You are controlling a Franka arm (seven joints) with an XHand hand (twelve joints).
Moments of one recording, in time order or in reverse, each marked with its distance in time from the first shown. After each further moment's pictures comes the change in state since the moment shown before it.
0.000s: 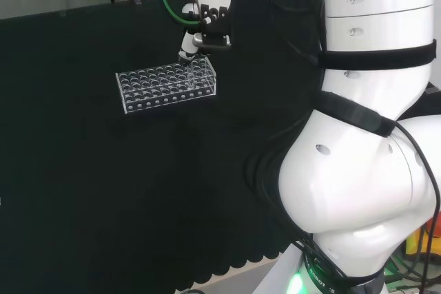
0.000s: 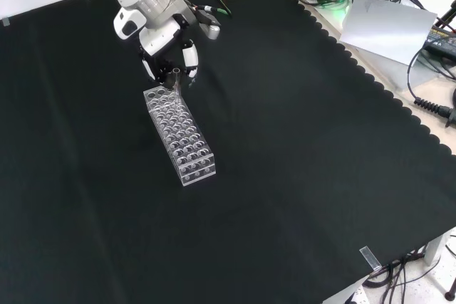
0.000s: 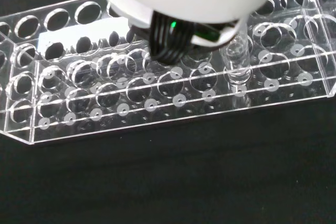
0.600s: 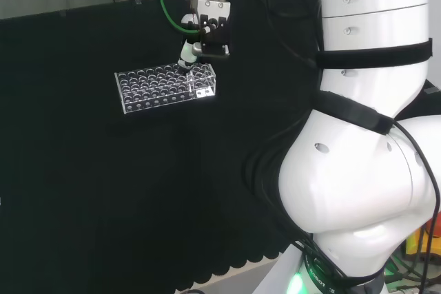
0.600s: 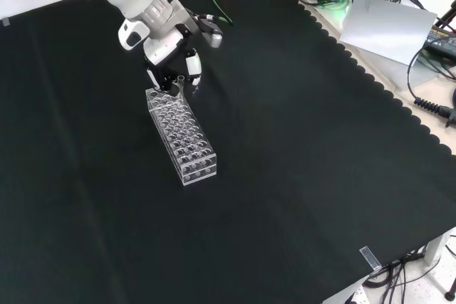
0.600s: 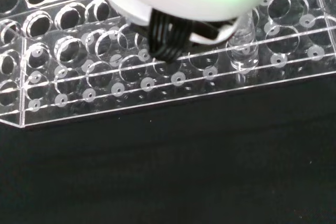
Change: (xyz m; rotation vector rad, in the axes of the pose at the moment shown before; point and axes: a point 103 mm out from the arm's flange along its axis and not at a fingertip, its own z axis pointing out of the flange) arm -0.001 0.007 0.024 0.027 0.014 -0.006
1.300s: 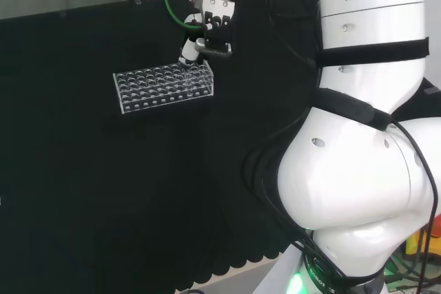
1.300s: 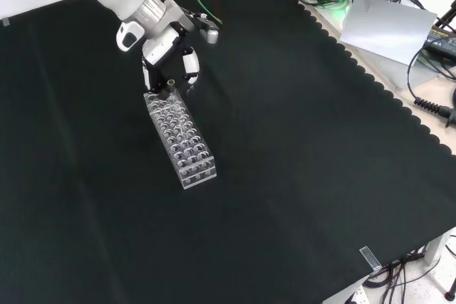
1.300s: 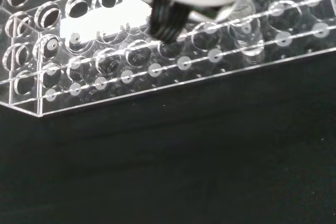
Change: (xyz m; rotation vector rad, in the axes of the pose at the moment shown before) arm -0.005 0.000 -0.005 0.088 0.085 -0.017
